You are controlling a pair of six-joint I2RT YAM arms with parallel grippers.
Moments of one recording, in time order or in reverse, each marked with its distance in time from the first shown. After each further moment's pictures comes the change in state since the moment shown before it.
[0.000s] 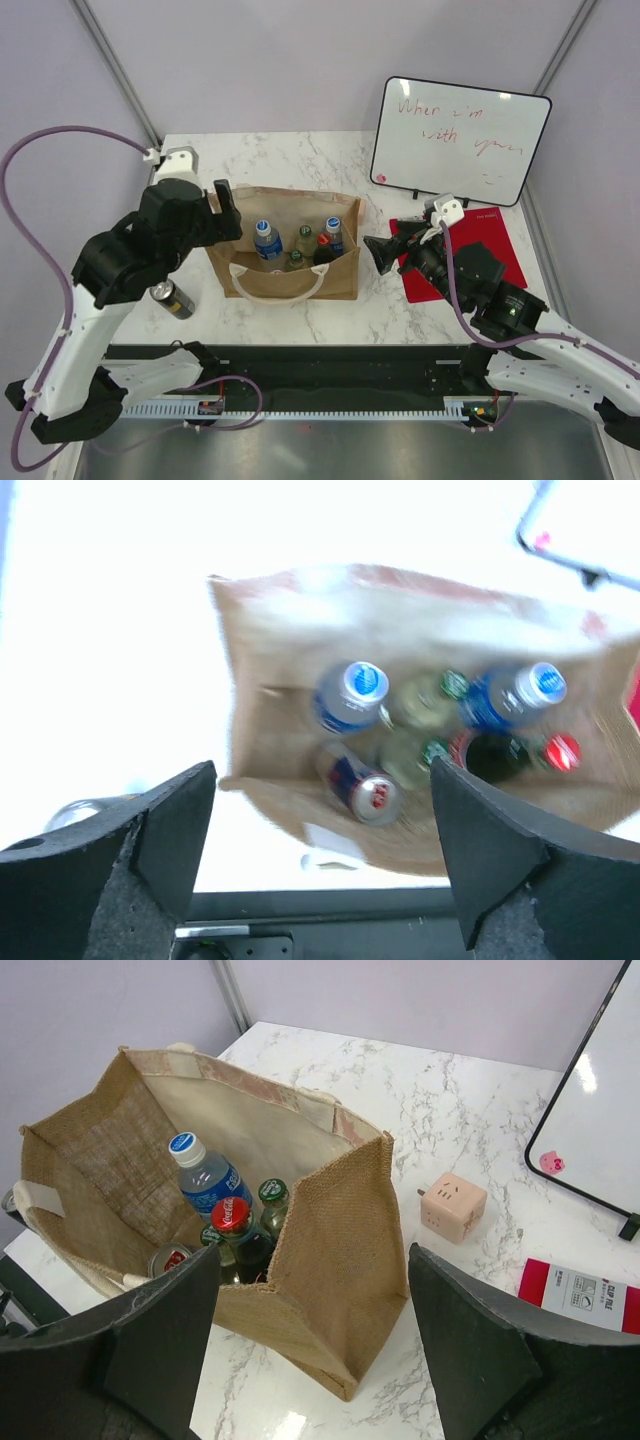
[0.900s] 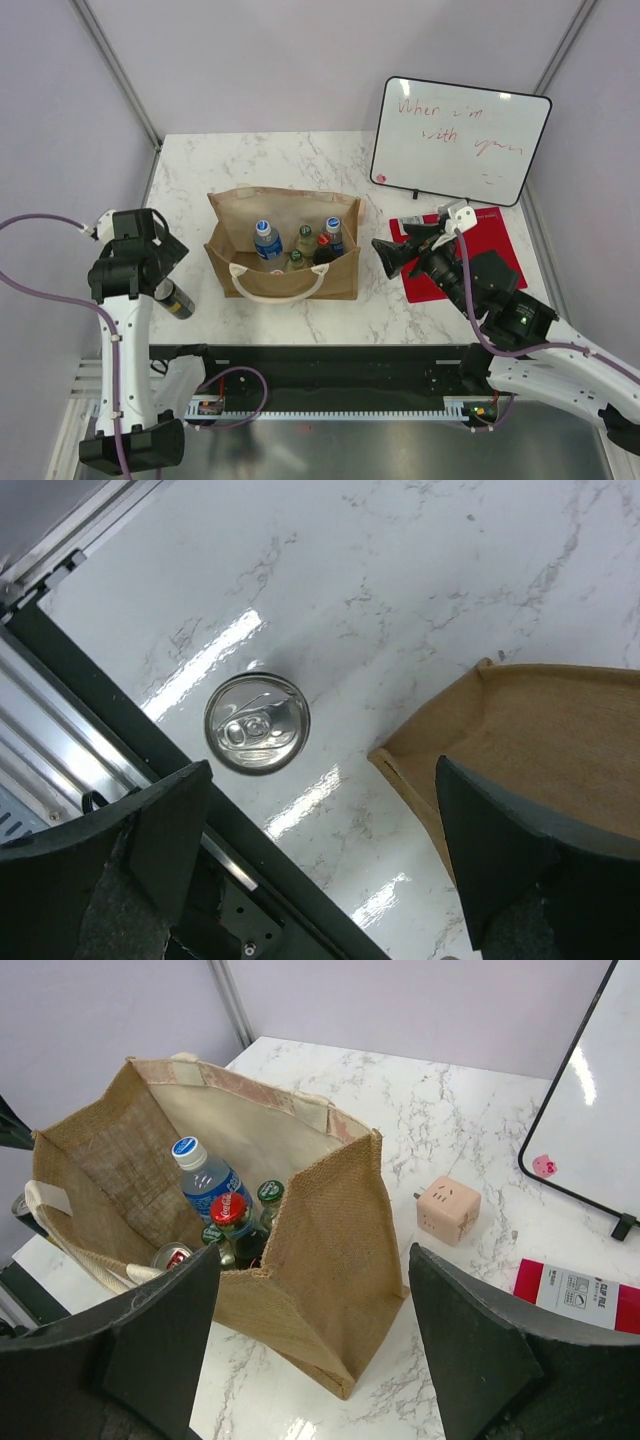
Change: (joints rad) left arm 0.824 -0.160 -0.455 0.018 0.117 -0.142; right arm 0.000 -0.080 -0.038 -0.004 0.003 -0.004
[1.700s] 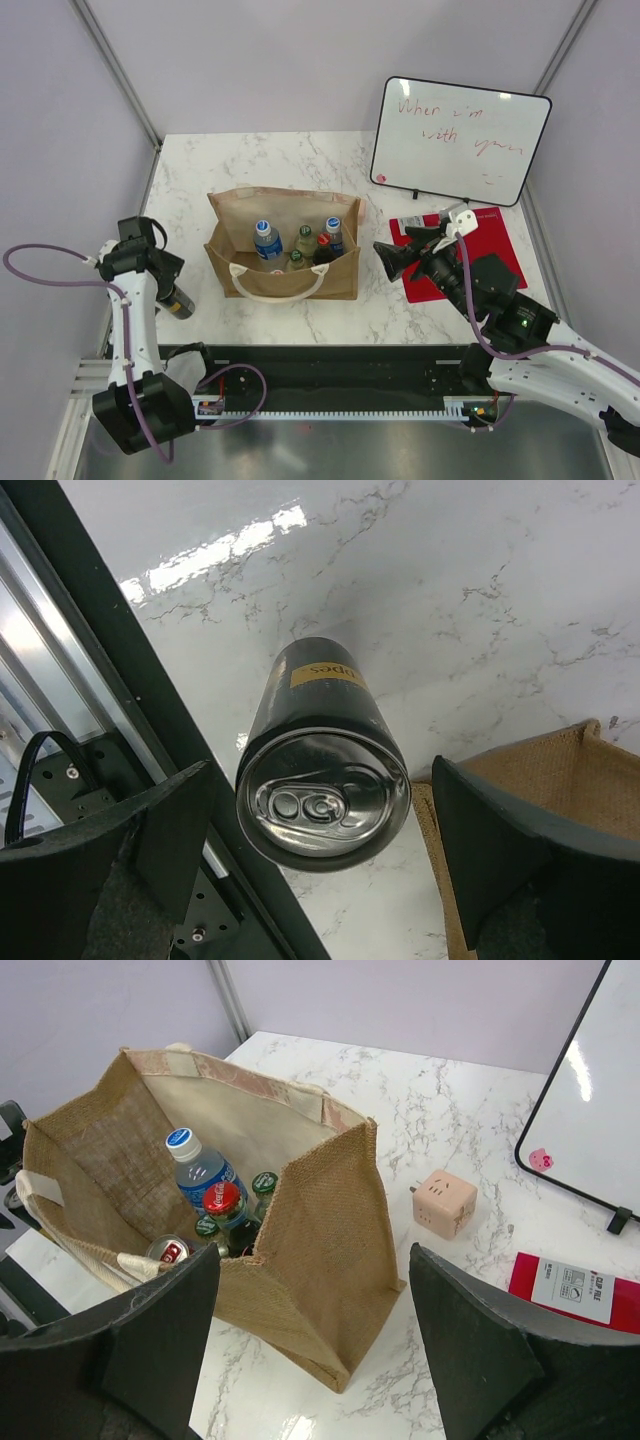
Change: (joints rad) left arm 0.194 0.110 -0.230 0.061 0.040 -0.192; right arm 0.000 -0.029 -0.030 -0.002 0.001 -0.005
